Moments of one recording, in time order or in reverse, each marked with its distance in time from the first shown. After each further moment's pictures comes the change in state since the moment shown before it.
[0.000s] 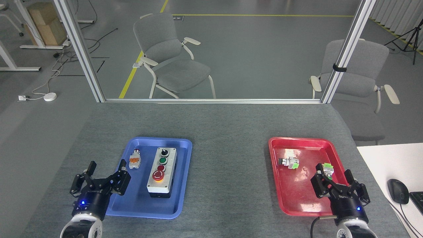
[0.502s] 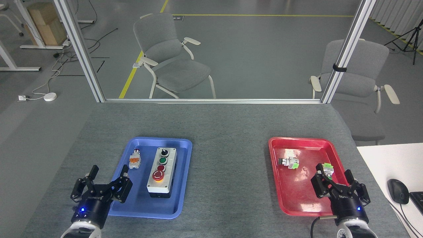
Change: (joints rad) left arm 0.068 0.006 -0.008 -0.063 -0.002 -0.042 -0.002; right arm 0.000 -0.001 0.000 0.001 0.000 0.000 0.002
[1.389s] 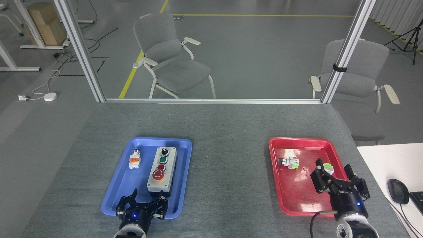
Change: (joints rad) left arm -0.103 -0.191 -0.124 0.282 -0.328 0.183 -0.224; right arm -0.026 0.000 0.000 0.000 0.000 -0.005 0.003
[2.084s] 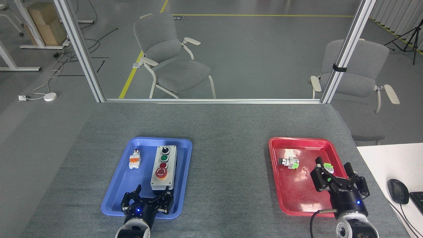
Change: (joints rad) left arm -0.036 -0.020 -0.006 0.014 0.039 -0.012 -0.003; right arm -0.008 -0.001 0.001 0.001 0.002 -0.006 0.002
